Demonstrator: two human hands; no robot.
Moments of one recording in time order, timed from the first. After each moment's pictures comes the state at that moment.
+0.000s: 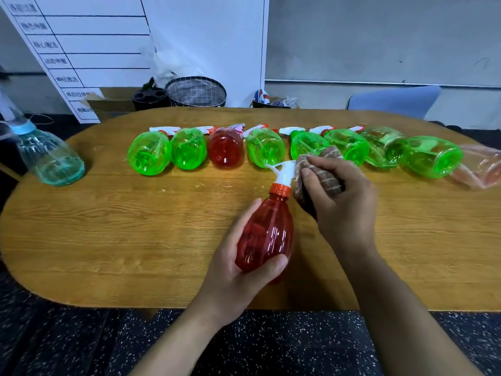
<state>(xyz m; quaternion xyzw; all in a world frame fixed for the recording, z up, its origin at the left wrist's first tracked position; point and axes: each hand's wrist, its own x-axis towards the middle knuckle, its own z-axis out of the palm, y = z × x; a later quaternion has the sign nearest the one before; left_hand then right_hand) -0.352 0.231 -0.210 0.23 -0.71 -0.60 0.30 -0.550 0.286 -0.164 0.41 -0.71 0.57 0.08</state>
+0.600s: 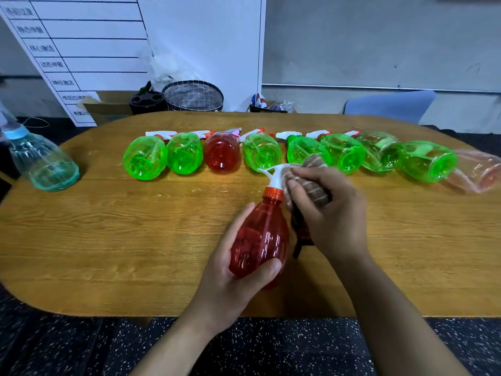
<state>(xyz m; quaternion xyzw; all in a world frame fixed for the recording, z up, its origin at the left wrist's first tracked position) -0.352 0.229 -0.211 0.22 -0.69 -0.61 0.31 -0.548 0.286 -0.165 0.47 -0.69 0.54 0.07</state>
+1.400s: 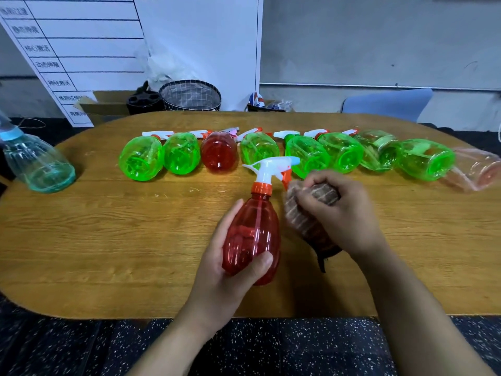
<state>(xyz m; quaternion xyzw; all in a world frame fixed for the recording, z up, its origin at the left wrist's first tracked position) -0.353 0.226 -0.214 0.24 -0.66 -0.63 0.33 -0.574 0.294 -0.165 0.45 -0.70 0.55 -0.10</state>
